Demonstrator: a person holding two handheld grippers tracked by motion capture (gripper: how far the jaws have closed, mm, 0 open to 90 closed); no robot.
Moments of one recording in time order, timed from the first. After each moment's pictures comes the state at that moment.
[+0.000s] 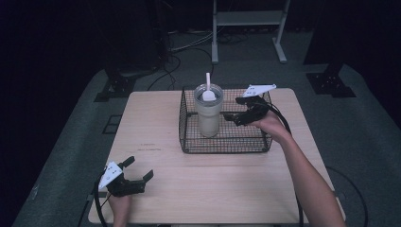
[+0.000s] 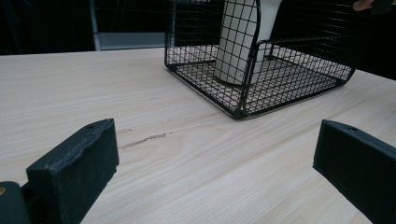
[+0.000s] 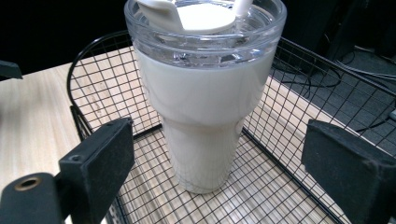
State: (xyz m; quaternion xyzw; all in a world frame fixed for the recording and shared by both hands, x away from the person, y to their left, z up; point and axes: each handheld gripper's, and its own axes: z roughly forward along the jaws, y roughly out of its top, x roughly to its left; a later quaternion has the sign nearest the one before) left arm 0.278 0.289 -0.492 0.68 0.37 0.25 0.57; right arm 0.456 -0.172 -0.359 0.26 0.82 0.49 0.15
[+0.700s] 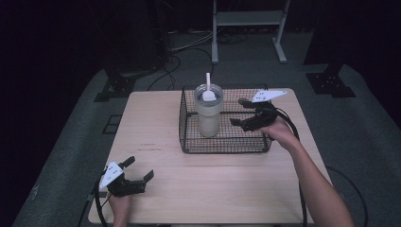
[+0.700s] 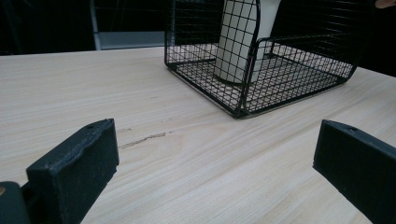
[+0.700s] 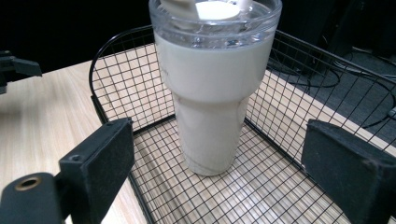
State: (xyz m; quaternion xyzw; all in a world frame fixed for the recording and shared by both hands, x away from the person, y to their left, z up) left arm 0.278 0.288 -0.492 0.69 0.37 0.26 0.57; right arm 0.431 -0.191 -0.359 0.27 0.81 0.50 0.15
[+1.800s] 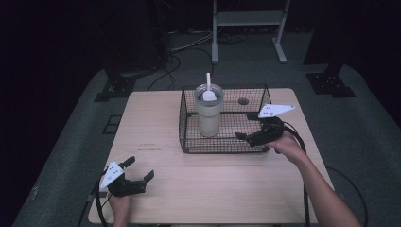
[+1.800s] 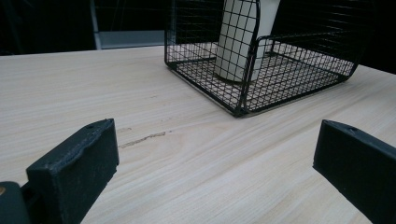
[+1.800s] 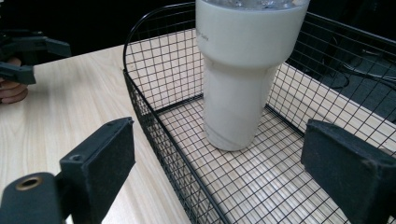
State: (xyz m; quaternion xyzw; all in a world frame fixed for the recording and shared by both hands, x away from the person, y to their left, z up) left arm 0.278 0.287 -0.492 0.69 0.37 0.26 0.57; right arm 0.392 -0.205 -0.374 0.25 0.81 0.51 0.15
